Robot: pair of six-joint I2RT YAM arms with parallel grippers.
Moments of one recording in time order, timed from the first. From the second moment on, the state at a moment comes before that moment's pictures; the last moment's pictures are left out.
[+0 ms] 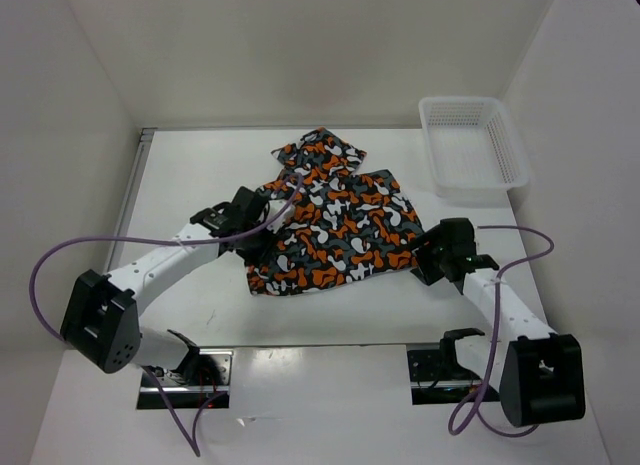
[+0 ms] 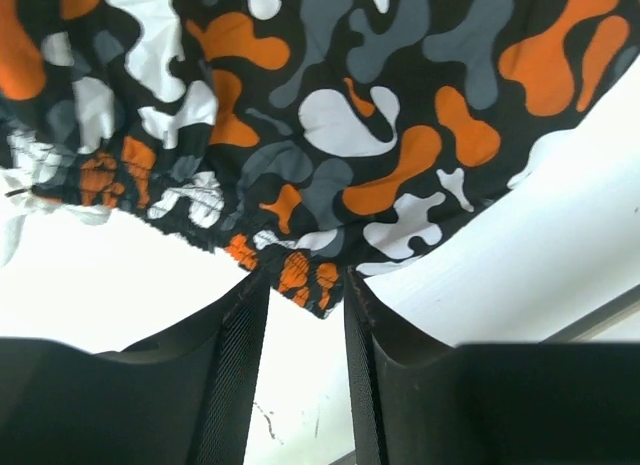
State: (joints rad) left arm -0.52 1.38 0.98 -0.68 0.09 0.07; right arm 0.08 1.00 0.48 -0.36 -0.10 1.17
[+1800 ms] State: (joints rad) left arm -0.73 1.49 0.76 -0.43 -0.18 0.07; right arm 0.02 1.08 0.47 -0.37 -0.10 1.14
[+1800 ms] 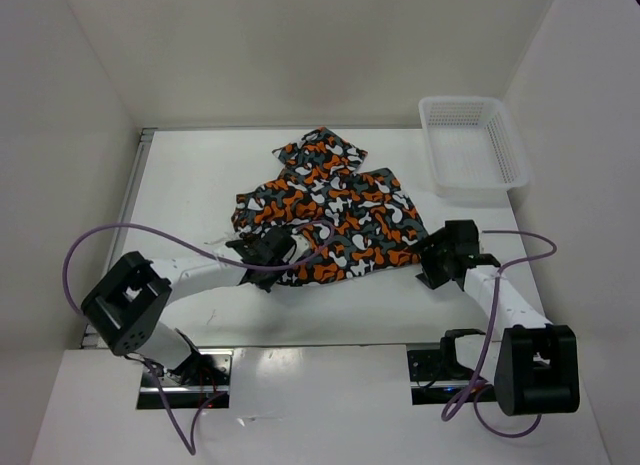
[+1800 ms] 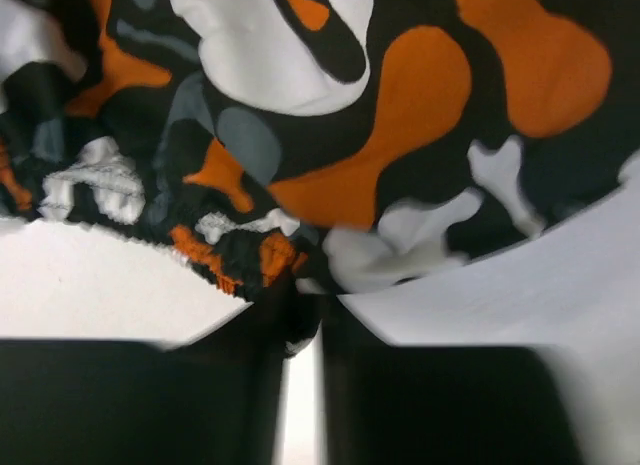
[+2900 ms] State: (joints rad) left arm -0.69 1.25 0.88 -0.63 -0.17 0.07; right arm -0.07 1.40 0.56 -0.20 -0.12 1.09
